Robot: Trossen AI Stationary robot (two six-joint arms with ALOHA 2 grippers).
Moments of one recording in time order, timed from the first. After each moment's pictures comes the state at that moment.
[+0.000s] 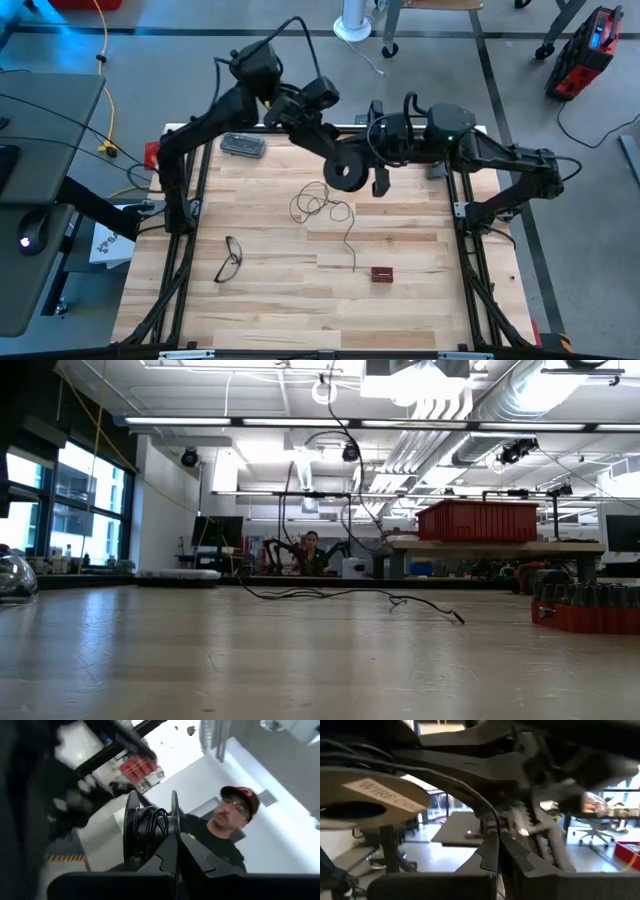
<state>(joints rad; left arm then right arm) 0.25 1.89 2.36 -0.17 1.13 -1.23 -0.01 1.40 1.64 -0.13 -0.04 -0.02</state>
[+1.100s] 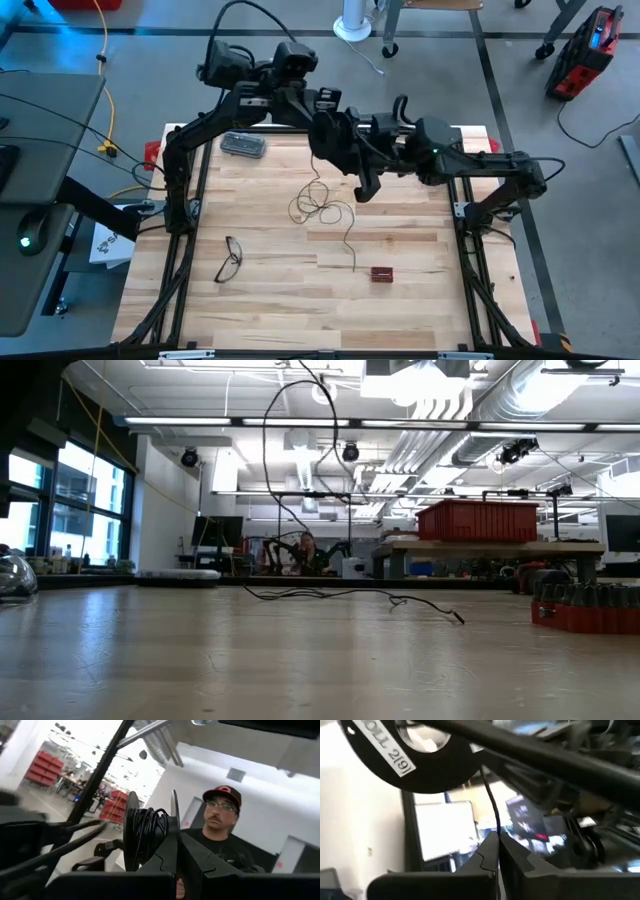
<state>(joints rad) 0.31 1.93 2.36 0.54 1.11 -1.38 0.04 1.55 1.64 0.35 -0.07 0.20</state>
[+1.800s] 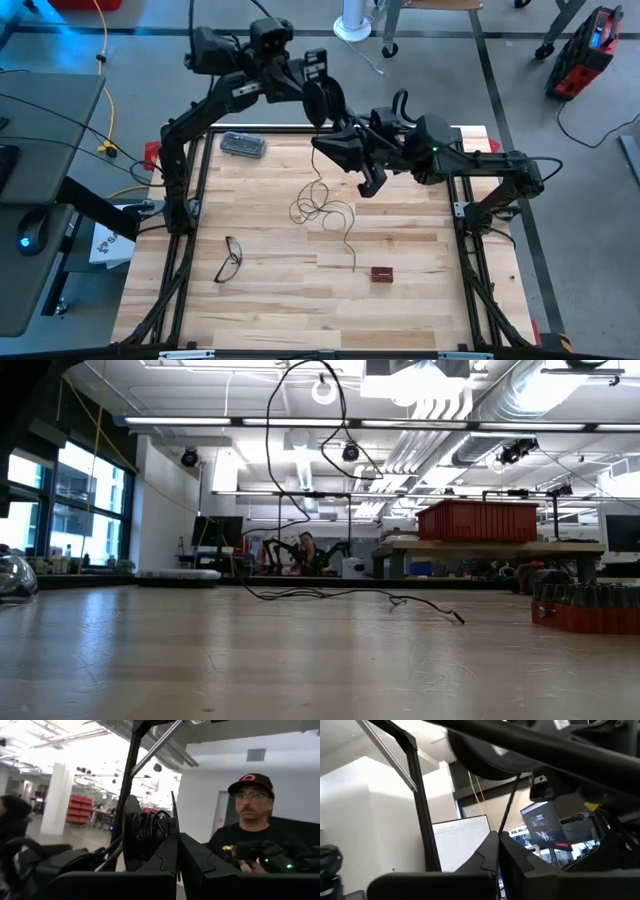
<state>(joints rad) 0.43 1.91 2.36 0.60 1.11 -1.16 0.04 1.58 1.64 0.46 -0.13 0.34</state>
